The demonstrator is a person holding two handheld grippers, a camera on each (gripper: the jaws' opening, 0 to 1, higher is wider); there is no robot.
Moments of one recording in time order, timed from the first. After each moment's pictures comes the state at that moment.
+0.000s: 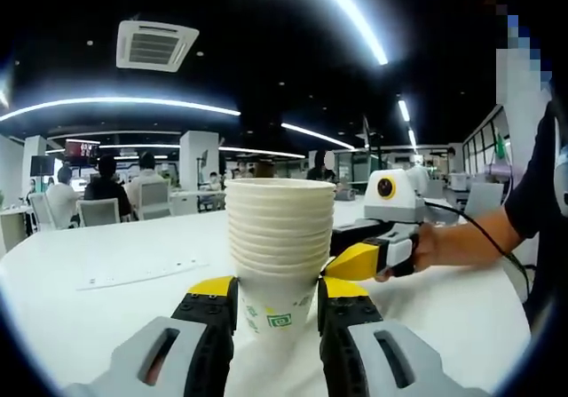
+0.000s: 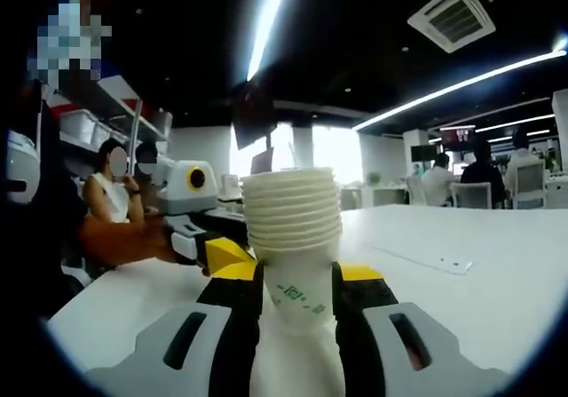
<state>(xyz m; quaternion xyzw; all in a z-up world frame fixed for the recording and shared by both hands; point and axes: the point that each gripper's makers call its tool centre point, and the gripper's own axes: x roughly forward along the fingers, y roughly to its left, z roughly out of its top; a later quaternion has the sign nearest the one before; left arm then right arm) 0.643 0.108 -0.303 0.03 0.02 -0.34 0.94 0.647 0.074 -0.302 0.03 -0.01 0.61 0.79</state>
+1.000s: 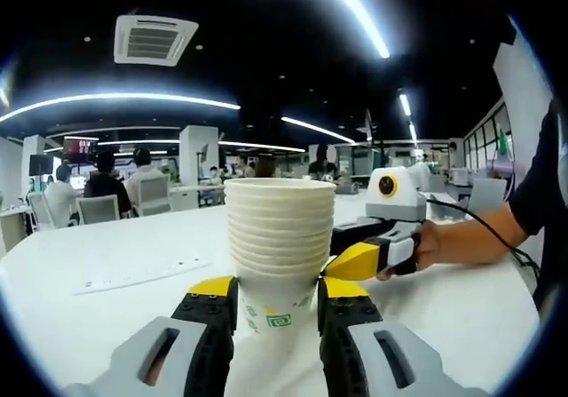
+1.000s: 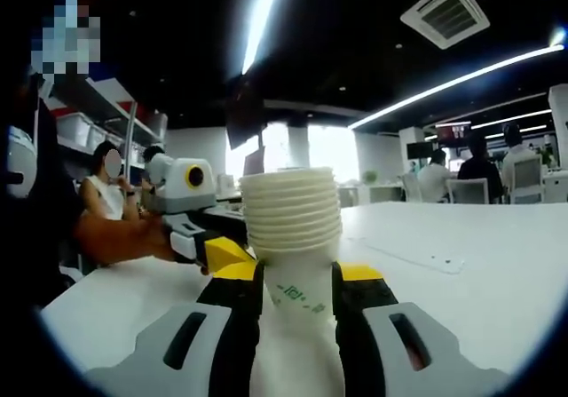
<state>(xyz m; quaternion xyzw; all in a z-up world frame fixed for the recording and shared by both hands) 0.669 0.099 -0.312 0.04 0.03 -0.34 0.94 0.672 0.072 -0.312 0.04 0.00 0.60 0.80</state>
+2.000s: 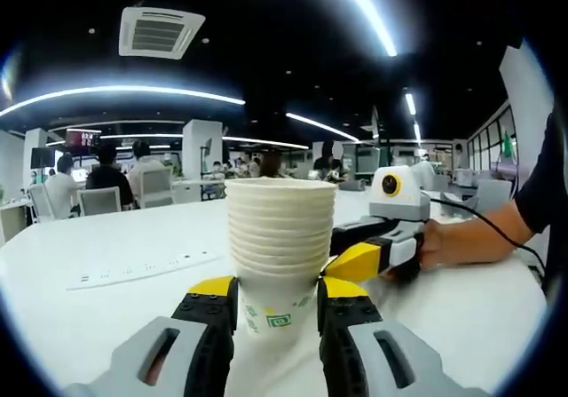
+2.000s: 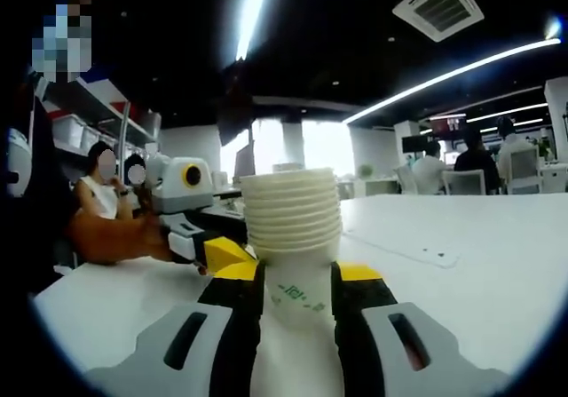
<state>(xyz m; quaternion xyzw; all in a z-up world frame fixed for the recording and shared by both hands) 0.699 0.101 -0.332 0.03 0.04 -0.34 0.94 0.703 0.077 -0.331 0.04 0.01 0.59 0.80</state>
